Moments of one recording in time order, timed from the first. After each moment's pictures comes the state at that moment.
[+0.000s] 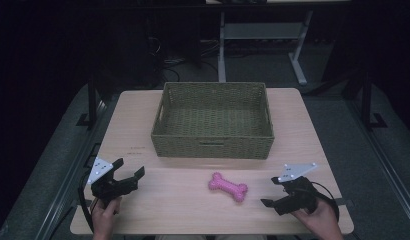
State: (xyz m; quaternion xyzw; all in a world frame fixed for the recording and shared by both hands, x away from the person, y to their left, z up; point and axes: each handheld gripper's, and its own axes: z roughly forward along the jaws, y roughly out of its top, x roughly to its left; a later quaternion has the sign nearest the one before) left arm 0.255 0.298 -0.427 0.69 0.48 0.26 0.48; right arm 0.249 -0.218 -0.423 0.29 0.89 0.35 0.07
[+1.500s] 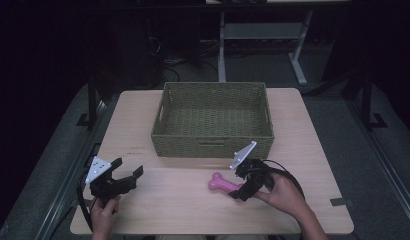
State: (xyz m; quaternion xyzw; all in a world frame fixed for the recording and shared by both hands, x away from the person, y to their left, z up) left arm 0.256 0.302 -0.428 0.68 0.48 0.26 0.48; right arm 0.302 -0.114 -0.408 0.19 0.95 0.25 0.00
